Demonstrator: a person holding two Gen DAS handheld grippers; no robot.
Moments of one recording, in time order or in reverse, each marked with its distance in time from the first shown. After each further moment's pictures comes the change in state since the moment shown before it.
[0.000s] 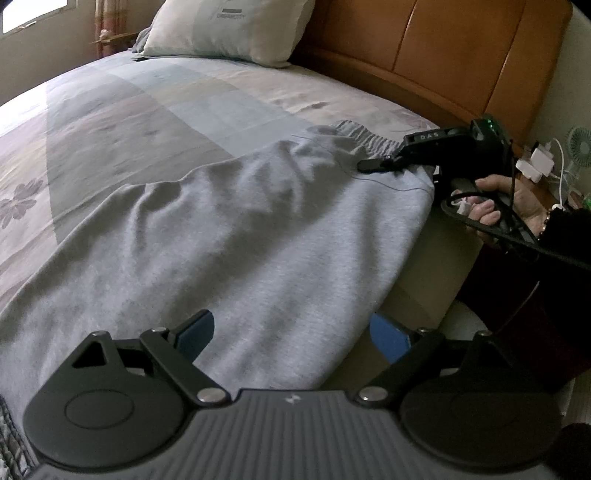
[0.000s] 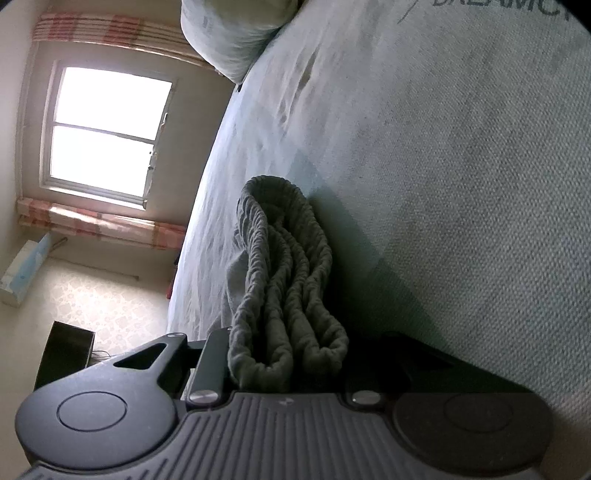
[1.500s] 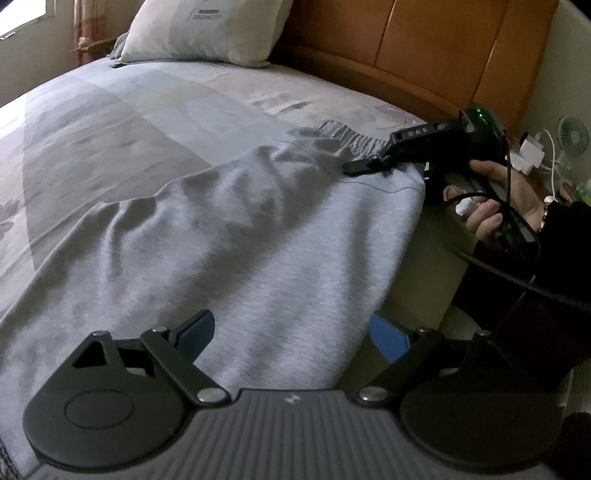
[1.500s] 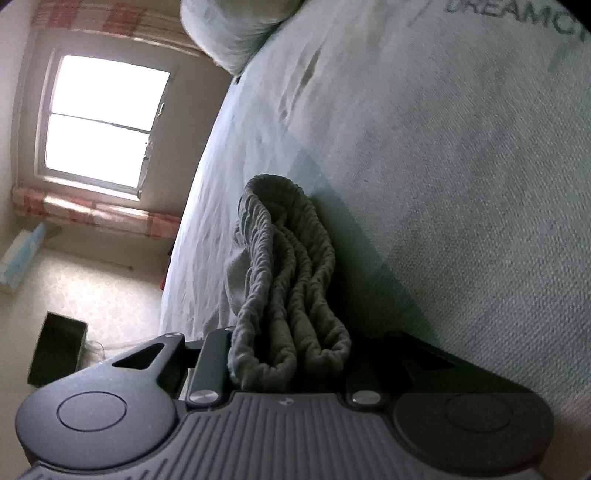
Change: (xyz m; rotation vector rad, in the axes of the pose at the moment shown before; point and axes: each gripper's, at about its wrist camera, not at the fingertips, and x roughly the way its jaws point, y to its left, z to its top) left arm 0.017 -0.005 0.011 0.045 0.004 -0.038; right arm -0.004 0.011 0.001 0.011 0.022 -0.021
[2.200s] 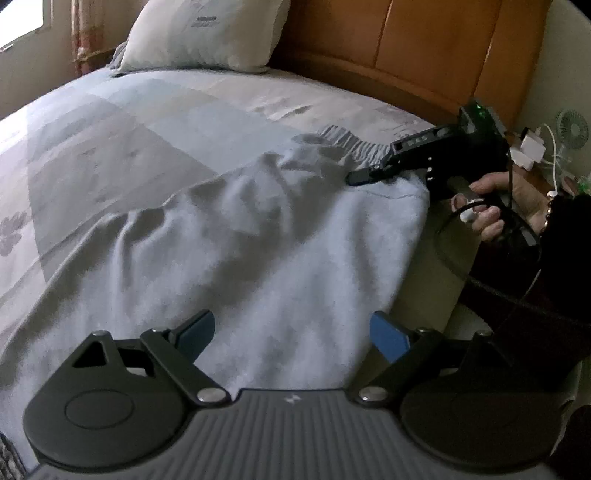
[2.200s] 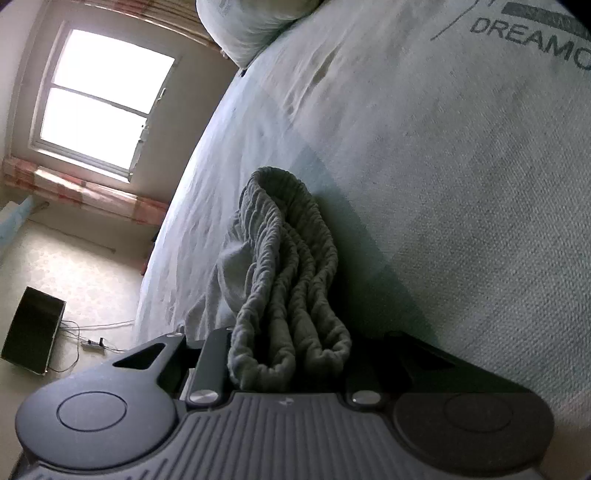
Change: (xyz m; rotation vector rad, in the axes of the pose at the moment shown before) left arm -0.004 0.006 0.002 0.017 -0.005 0.022; right arm -0.013 0.007 -0.013 -0.128 0.007 -0.069
